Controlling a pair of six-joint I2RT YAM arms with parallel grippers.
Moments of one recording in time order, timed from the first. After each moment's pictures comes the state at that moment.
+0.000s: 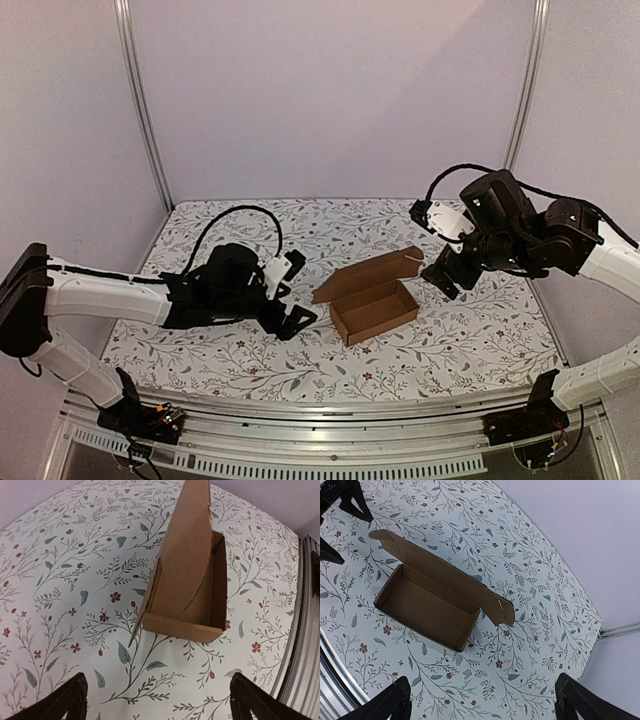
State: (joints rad) left arm -0.91 1.43 0.72 0.12 0.06 -0.09; right arm 0.92 1.18 1.25 -0.87 0.37 -0.19
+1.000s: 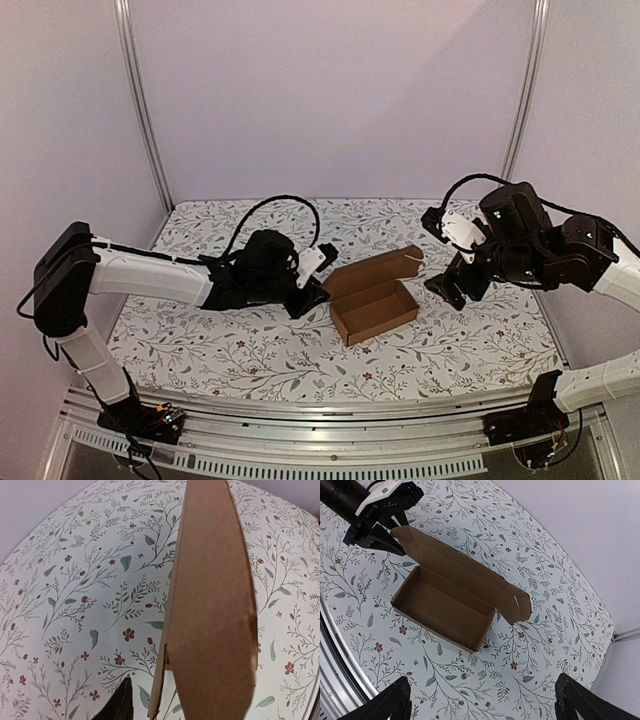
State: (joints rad) left arm -0.91 1.70 0.97 0.09 0.02 0.10; right arm 0.92 1.06 1.13 -0.81 0.28 -0.16
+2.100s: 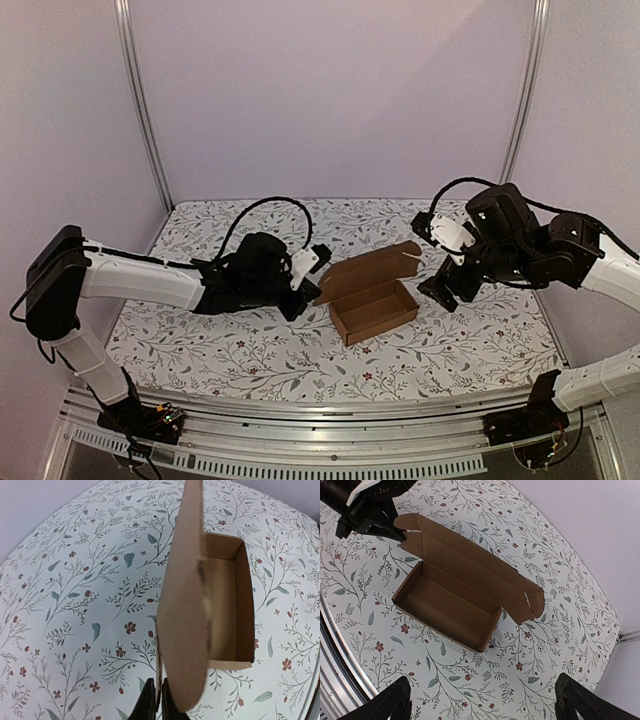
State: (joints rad) left arm -0.91 1.65 0.91 0.11 0.01 0.08; right arm 0.92 1.12 1.14 -0.80 0.26 -0.16
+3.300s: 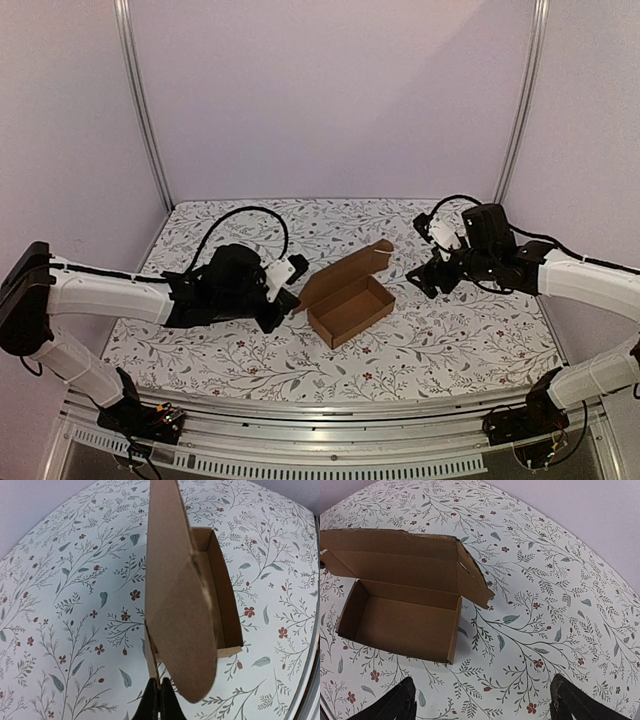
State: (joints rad) left arm -0.91 1.47 0.75 0.09 -0.02 0.08; right arm 0.59 1.24 0.82 -0.23 -0.04 -0.17
